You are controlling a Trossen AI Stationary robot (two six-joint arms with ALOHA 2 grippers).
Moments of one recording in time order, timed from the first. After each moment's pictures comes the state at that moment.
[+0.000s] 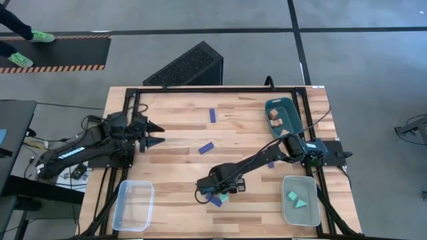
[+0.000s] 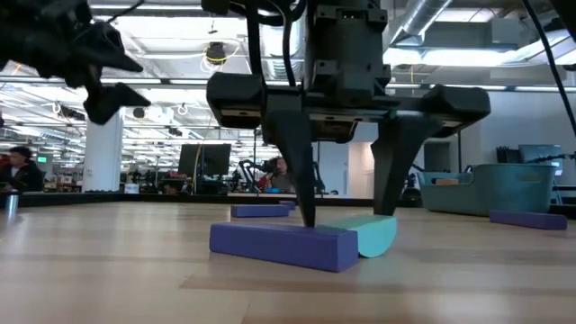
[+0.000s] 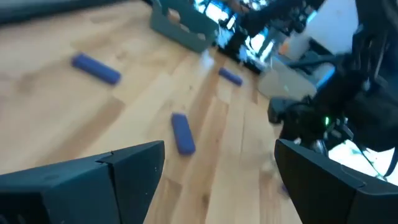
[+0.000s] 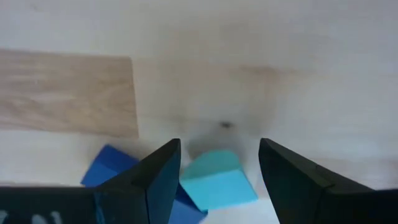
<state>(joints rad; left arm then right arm) 0.44 0.23 0.26 -0.35 0.38 -0.41 0.33 2.31 1.87 -1.02 -0.15 1.86</state>
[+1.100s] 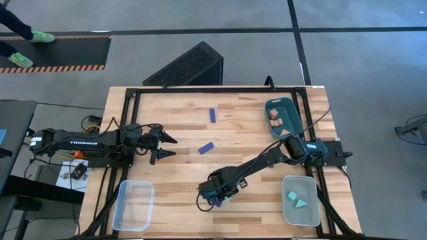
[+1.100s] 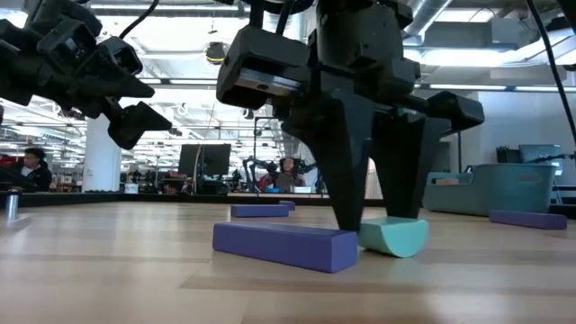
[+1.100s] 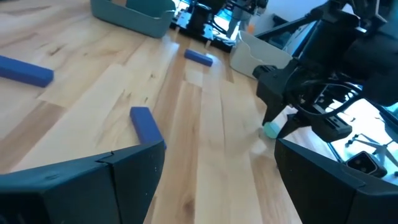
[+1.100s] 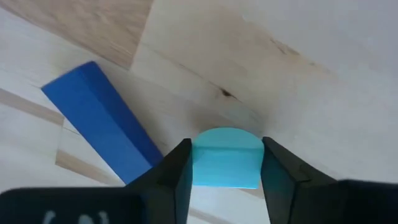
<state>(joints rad) 0.15 0.61 0.07 0.29 0.25 -0.36 0.37 2.31 1.87 -1.04 -0.17 1.47</state>
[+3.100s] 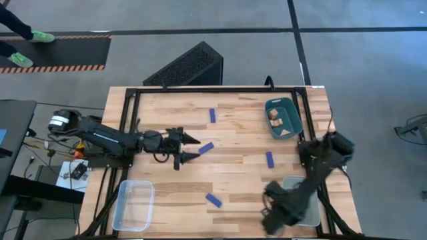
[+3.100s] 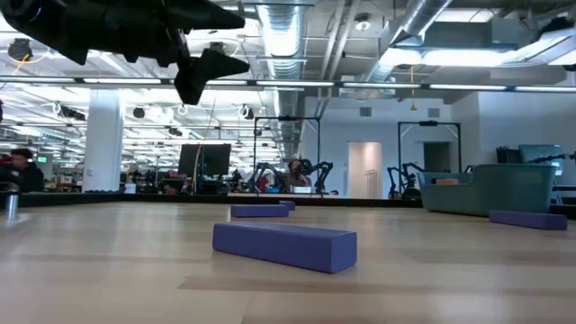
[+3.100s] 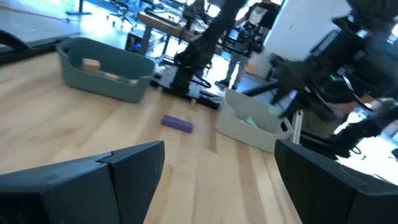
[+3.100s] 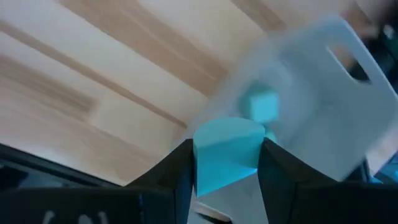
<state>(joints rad) -0.13 1.24 0.43 0.71 -0.11 -0.40 0.83 1.86 1.58 -1.49 -0.07 1.80</state>
